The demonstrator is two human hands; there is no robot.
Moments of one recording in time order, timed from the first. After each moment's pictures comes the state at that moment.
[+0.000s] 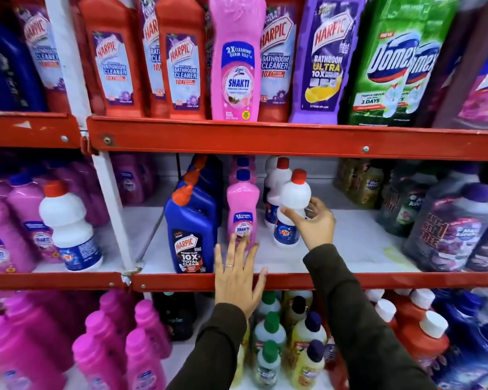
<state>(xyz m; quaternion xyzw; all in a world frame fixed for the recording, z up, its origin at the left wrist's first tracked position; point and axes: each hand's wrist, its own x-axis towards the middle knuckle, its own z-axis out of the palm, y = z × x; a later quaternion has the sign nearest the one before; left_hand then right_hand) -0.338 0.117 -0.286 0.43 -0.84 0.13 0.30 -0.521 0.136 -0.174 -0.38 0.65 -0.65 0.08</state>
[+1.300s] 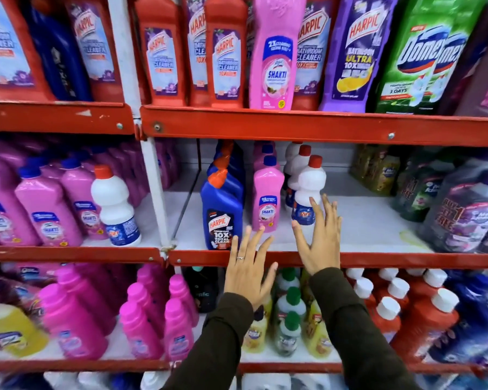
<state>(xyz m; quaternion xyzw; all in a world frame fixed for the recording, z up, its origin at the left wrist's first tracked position) -0.277 0.149 -0.277 0.37 -0.86 0.07 0.34 -0.452 0.185 -0.227 -0.52 0.70 -0.48 -0.12</state>
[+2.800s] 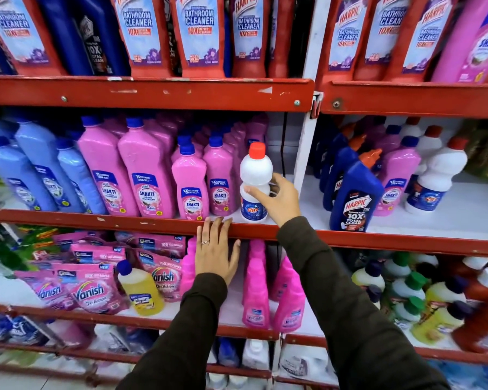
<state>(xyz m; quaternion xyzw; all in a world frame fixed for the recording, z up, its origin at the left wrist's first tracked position) 0.057 0.037 -0.301 0.54 -0.78 0.04 0.31 -0.106 0.042 -0.178 -0.52 0.58 -0.59 0.23</state>
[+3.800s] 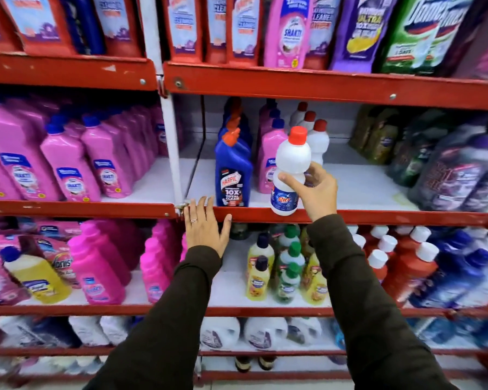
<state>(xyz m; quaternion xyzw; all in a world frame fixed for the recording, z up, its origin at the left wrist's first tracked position) -0.182 0.140 -0.276 0.55 -0.77 -0.01 0.31 -0.395 0.219 -0.169 -0.44 0.58 -0.67 0.15</state>
